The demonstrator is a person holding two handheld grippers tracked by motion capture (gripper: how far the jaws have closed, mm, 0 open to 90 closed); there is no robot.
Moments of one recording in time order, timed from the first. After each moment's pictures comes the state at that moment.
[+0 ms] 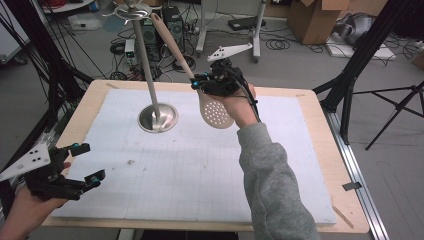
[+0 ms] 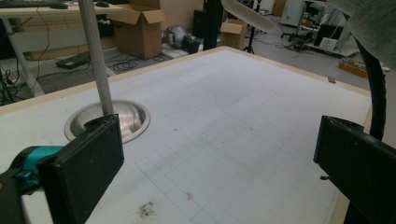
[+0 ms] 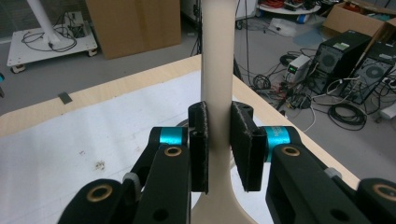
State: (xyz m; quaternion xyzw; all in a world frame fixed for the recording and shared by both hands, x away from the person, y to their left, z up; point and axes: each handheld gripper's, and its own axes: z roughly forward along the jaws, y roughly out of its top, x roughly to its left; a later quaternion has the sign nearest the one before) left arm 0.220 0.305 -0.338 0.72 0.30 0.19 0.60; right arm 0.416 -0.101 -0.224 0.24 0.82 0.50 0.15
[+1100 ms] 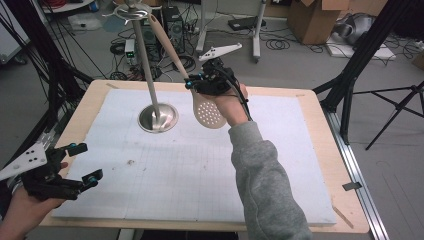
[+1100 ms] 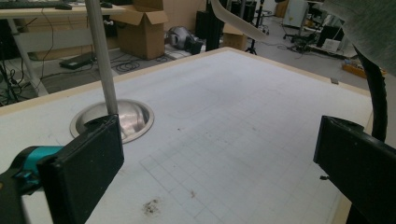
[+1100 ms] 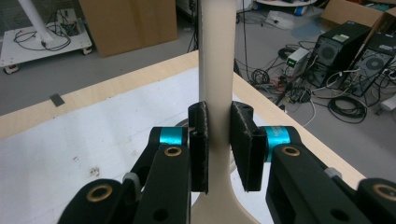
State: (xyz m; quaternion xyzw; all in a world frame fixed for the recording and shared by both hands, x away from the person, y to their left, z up) left arm 0.220 0.309 -0.338 0.72 0.30 0.19 0.59; right arm 0.425 -0.084 -0.232 0.25 0.82 0.49 0.15
